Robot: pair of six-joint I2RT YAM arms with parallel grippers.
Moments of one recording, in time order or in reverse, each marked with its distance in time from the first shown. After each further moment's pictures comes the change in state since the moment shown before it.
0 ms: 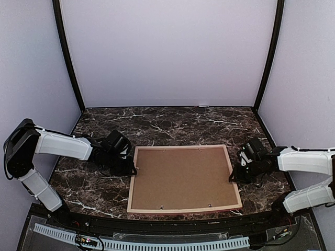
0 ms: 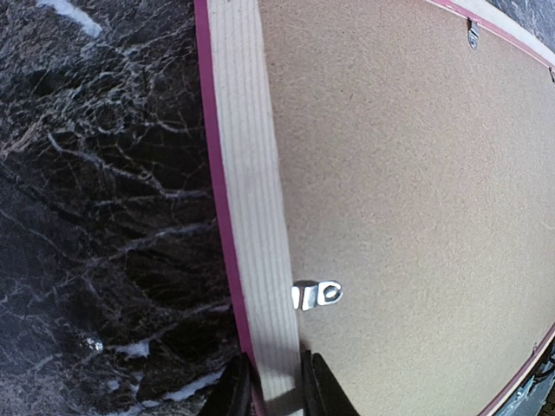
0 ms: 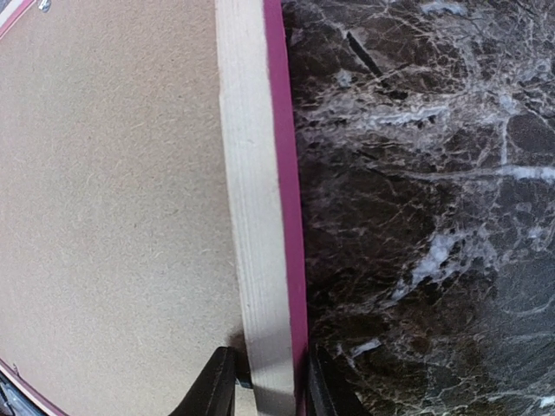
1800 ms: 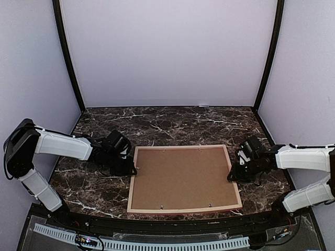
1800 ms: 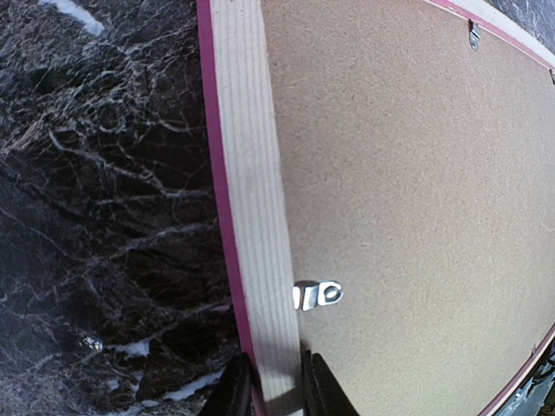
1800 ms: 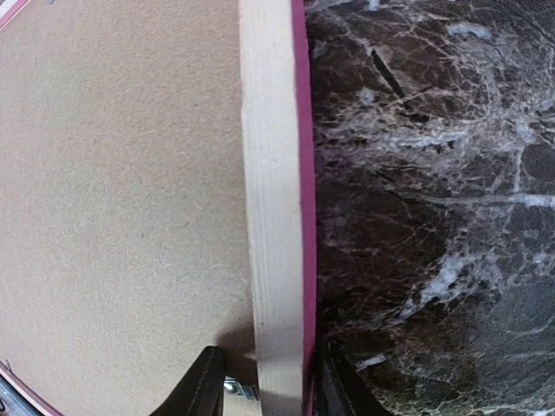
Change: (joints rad) left arm 0.000 0.000 0.000 0.000 -0.002 -0.007; right arm -0.004 0.038 0.028 -0.005 0.001 -0.045
